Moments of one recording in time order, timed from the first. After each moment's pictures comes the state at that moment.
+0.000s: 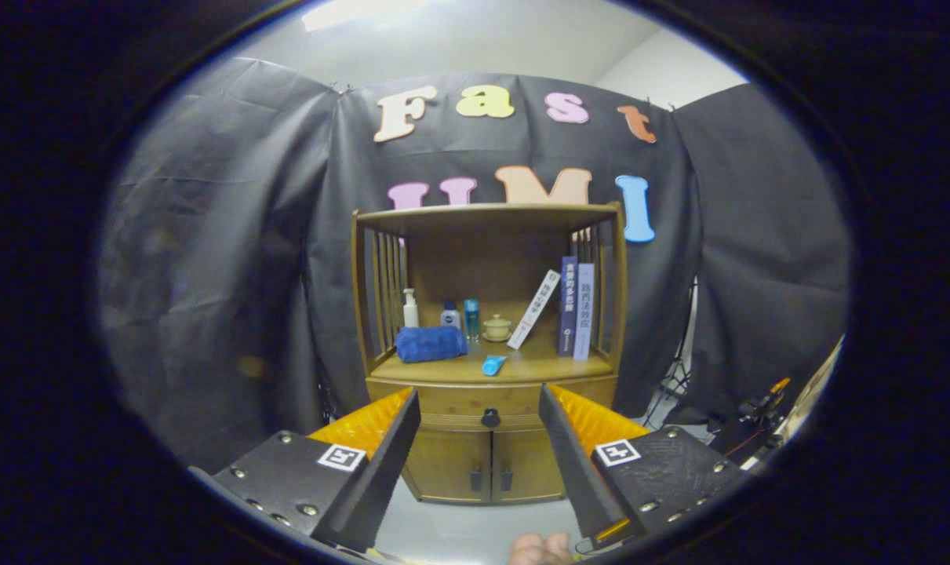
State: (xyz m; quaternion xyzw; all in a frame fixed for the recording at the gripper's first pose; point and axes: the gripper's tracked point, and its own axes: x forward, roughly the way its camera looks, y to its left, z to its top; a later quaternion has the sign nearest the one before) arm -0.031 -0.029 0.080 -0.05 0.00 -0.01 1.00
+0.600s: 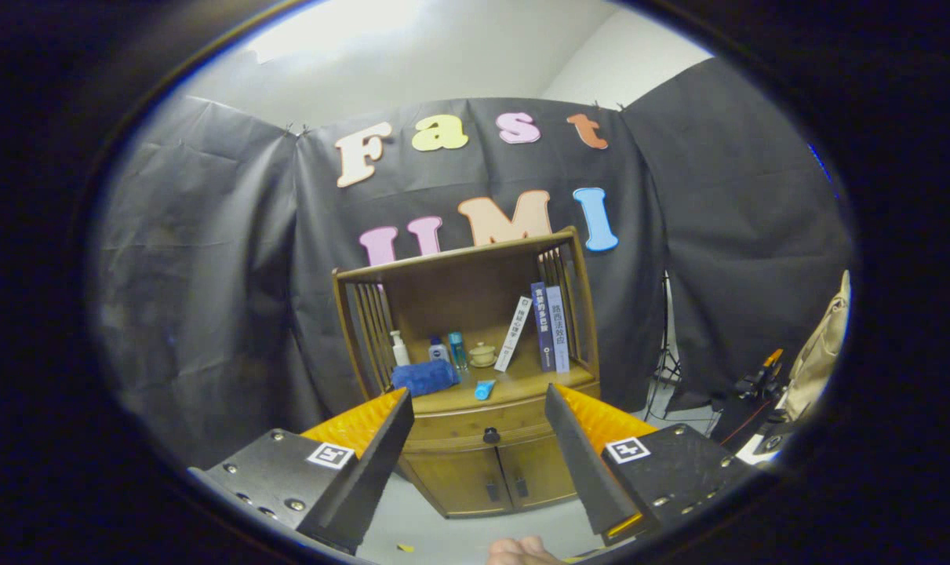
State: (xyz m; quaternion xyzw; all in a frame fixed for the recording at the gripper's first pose) arm -0.060 -0.025 0.111 0.02 -0.02 -0.03 1.00
